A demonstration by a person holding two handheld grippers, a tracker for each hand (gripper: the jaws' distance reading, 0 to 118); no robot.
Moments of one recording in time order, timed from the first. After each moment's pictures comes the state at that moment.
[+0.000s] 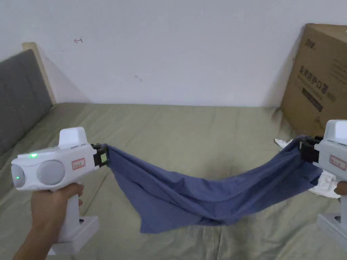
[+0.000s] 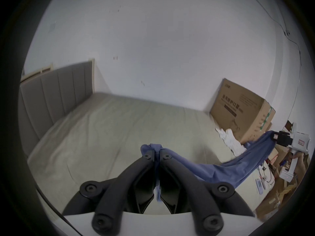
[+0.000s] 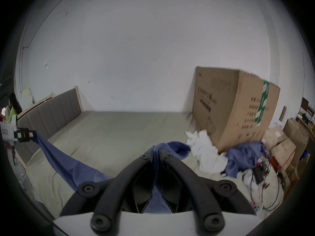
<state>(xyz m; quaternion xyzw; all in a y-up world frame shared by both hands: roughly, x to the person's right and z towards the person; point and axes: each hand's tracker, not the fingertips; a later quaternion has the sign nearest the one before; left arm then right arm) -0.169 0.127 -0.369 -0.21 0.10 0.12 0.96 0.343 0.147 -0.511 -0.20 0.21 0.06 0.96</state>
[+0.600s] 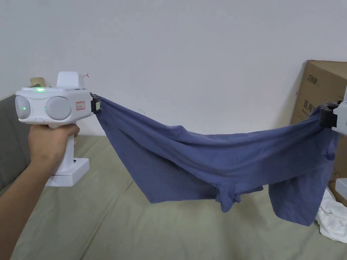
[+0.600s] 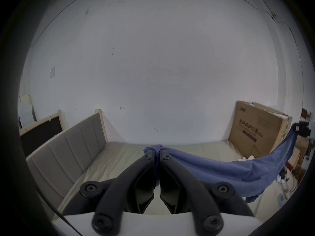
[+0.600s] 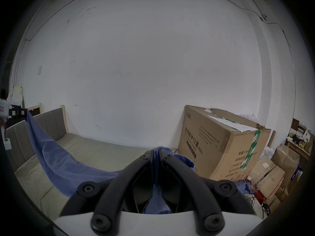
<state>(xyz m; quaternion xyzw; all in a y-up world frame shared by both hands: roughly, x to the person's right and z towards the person) -0.210 0.260 -0.489 -0.16 0.14 0.03 0.98 0.317 0.251 -0.593 -0.10 0.16 0.08 0.98</state>
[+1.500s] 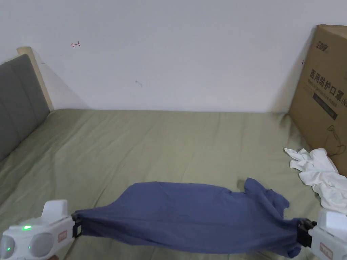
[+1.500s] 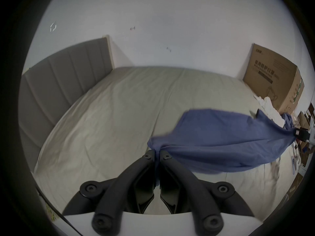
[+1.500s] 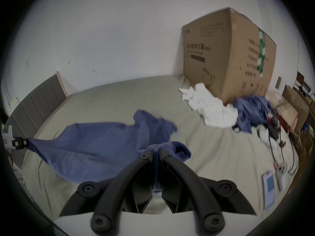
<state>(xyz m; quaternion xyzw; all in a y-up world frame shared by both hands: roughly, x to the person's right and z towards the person) -0.229 -0.049 -0.361 -0.37 0.18 0.07 0.91 0.338 -0.046 -0.502 -0.34 0.15 0.02 0.93</state>
